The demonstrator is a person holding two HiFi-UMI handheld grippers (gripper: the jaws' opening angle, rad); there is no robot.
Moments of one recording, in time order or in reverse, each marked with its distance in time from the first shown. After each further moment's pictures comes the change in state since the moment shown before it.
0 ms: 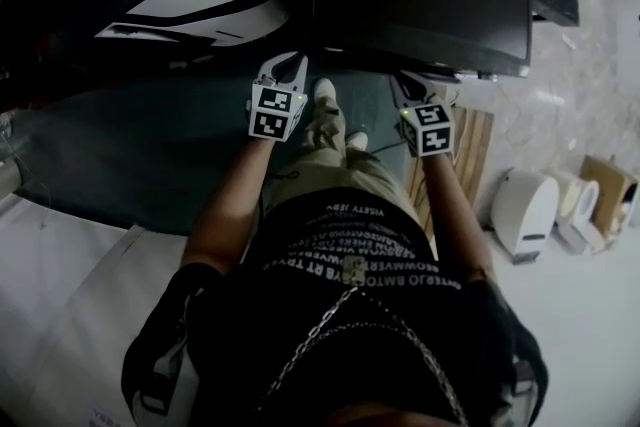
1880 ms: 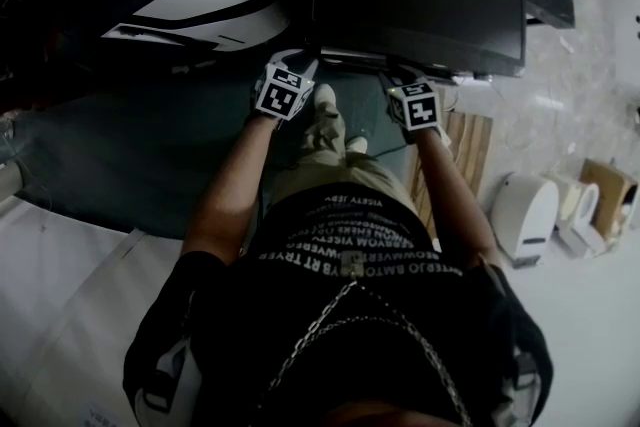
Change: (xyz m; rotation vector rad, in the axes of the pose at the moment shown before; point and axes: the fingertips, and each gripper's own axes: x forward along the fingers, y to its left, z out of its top) left arm 0.034 -0.008 -0.022 0.055 0.196 -0.110; right arm 0.036 -0.011 -0.017 0.022 0.172 -0.010
